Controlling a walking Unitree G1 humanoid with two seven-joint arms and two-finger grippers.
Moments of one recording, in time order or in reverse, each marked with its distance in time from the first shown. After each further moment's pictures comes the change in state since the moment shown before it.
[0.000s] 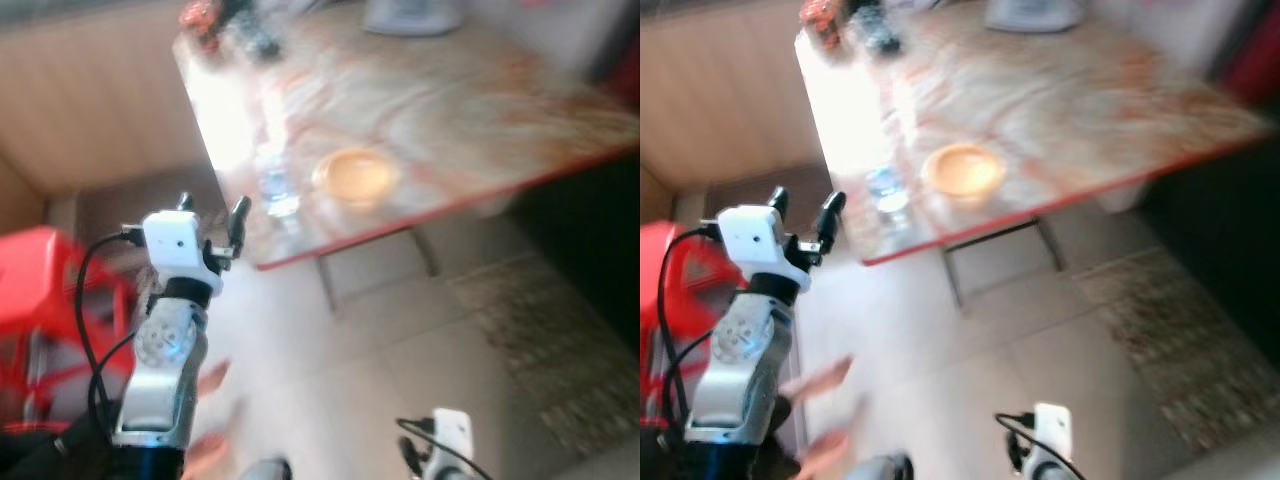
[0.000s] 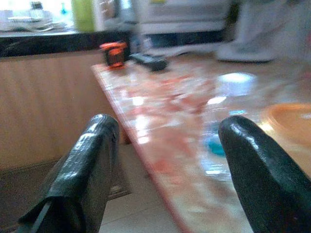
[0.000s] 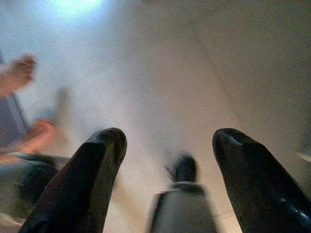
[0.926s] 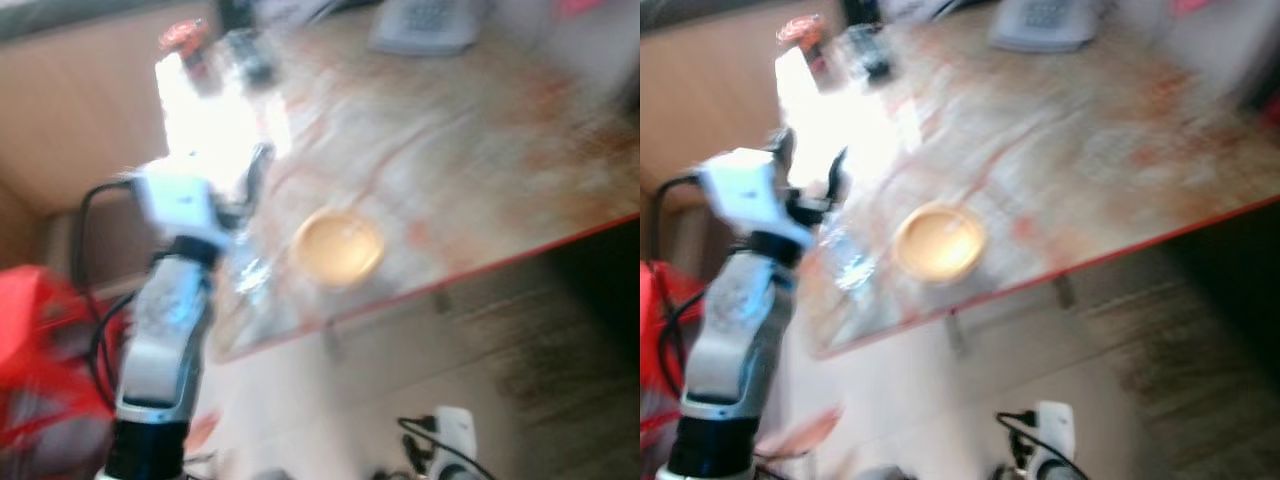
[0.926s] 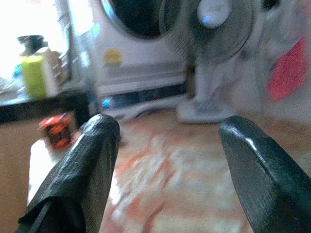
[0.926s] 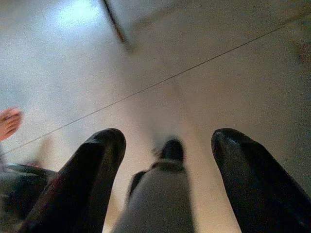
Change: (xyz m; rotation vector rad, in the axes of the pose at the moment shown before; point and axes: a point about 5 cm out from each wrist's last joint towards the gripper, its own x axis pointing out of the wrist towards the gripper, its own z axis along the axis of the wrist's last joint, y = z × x) left arm 0.023 -0.039 0.067 -0.011 -0.220 -0.171; right arm -0.004 -0.016 -0.001 -0.033 -0.006 -0.033
